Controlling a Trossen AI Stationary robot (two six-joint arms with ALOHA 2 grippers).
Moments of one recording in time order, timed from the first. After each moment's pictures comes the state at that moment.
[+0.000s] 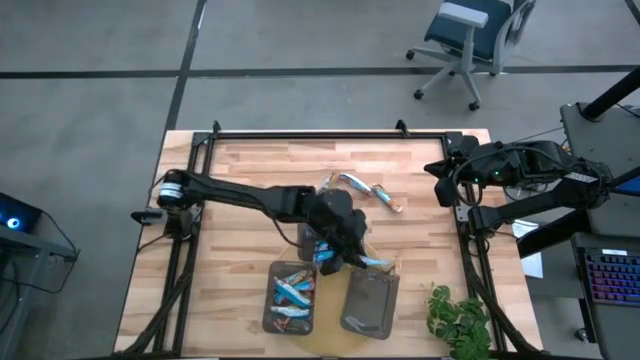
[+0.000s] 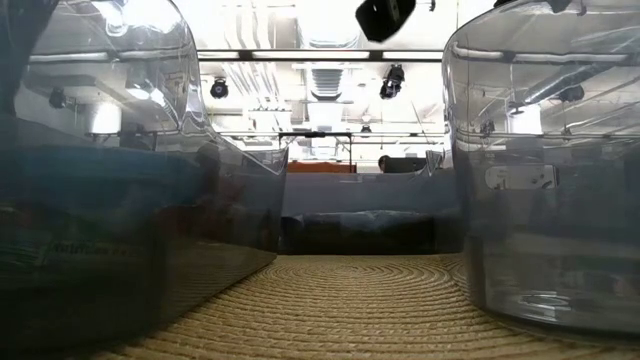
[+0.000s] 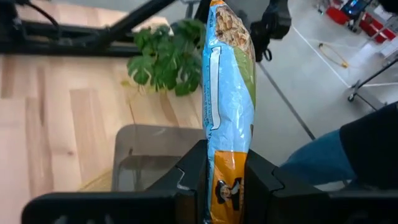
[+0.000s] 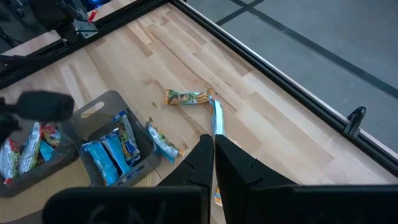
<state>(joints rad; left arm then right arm) -0.11 1.88 1.68 -0.29 0.49 -0.17 0.05 0.88 1.32 -1.17 0.43 0.57</state>
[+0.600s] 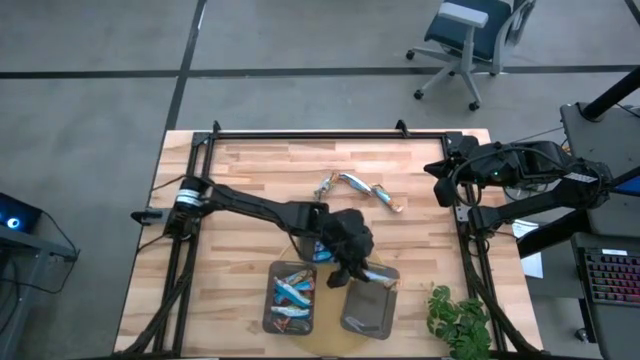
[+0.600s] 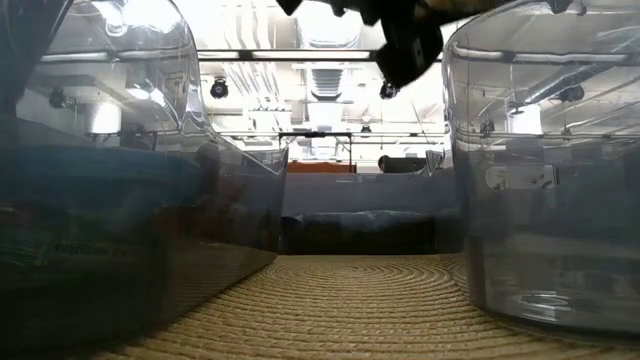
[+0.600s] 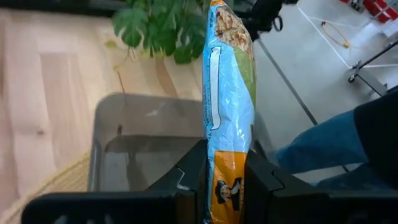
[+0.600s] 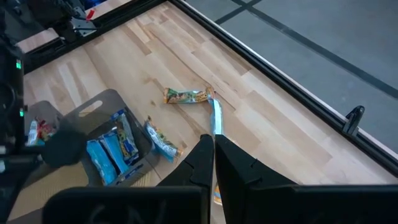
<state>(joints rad) -0.14 2.01 1.68 -0.24 0.49 -0.15 0.05 0.89 1.32 -1.17 0.44 0.57</state>
